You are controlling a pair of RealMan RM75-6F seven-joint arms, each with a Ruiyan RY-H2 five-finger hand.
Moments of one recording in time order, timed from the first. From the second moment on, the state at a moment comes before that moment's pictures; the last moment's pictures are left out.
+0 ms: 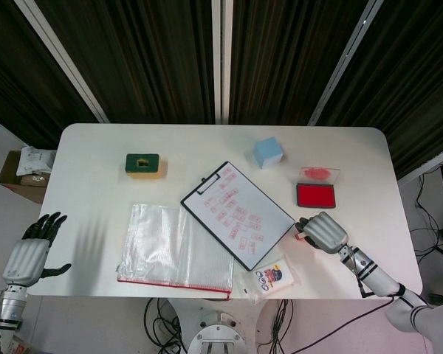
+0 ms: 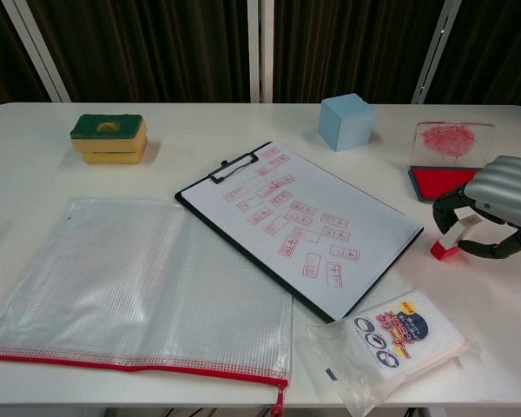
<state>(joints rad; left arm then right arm) -0.10 -1.23 0.03 -1.48 1.50 1.37 0.00 0.53 -1.64 -0.17 -0.76 -1.77 1.27 0.19</state>
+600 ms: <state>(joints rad) -0.10 -1.23 0.03 -1.47 1.50 1.37 -0.01 0.54 -1.62 -0.17 -0.81 -1.78 1.24 0.16</state>
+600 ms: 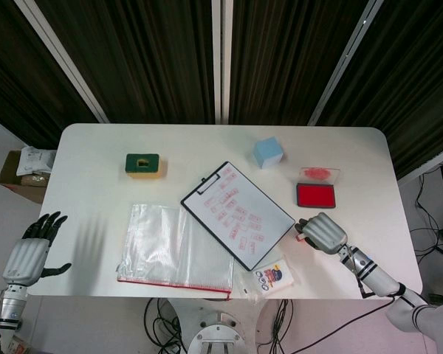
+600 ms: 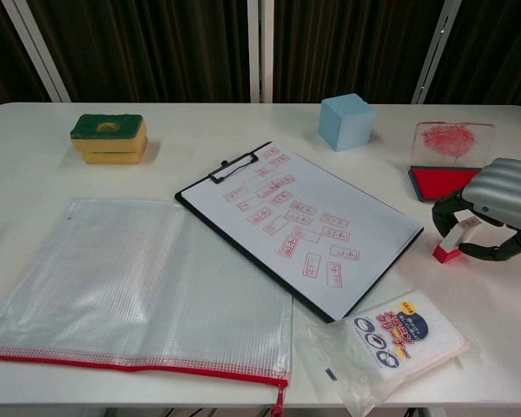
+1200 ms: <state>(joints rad) -0.10 -1.23 0.03 -1.47 1.50 1.37 -0.01 0.54 -1.60 -0.17 -0.84 -1.77 1.22 0.14</state>
